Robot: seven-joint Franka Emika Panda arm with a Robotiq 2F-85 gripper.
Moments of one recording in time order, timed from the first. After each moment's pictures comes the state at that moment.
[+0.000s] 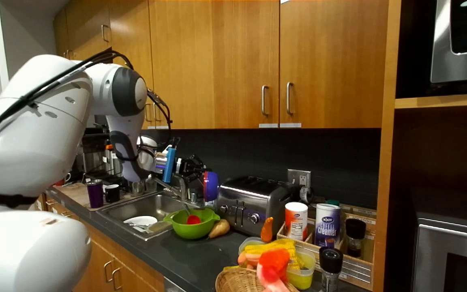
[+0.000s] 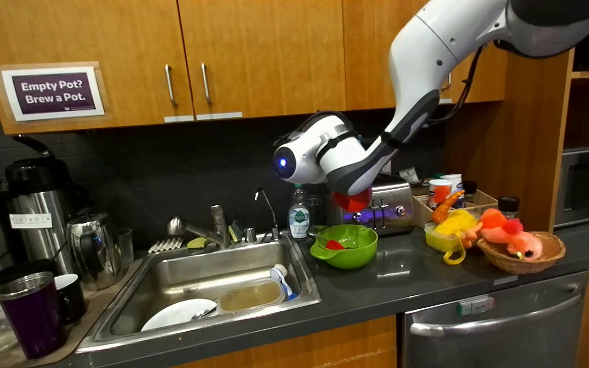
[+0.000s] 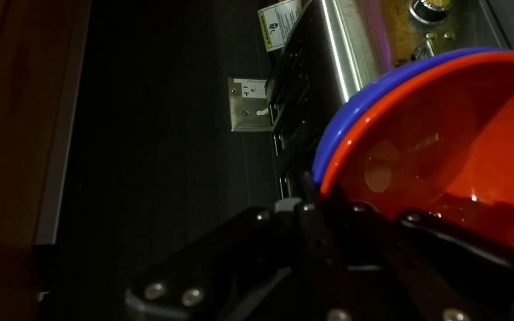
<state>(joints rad) 0.31 0.49 0.24 -1.74 -1.53 1.67 0.59</state>
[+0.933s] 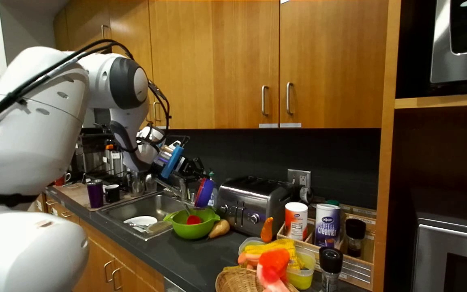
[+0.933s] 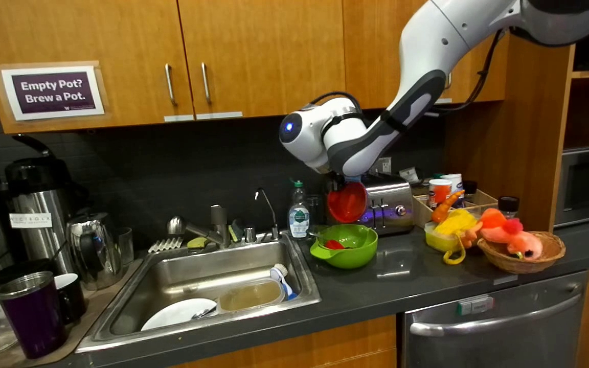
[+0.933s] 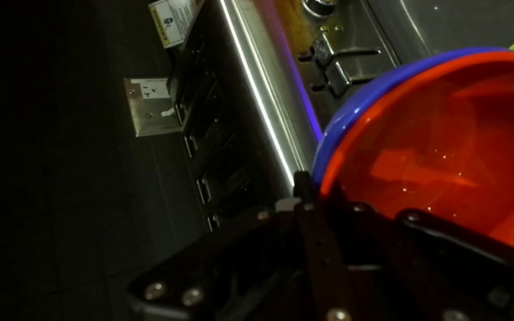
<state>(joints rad) 0.25 0.43 0.24 -1.74 -1.26 1.89 0.48</state>
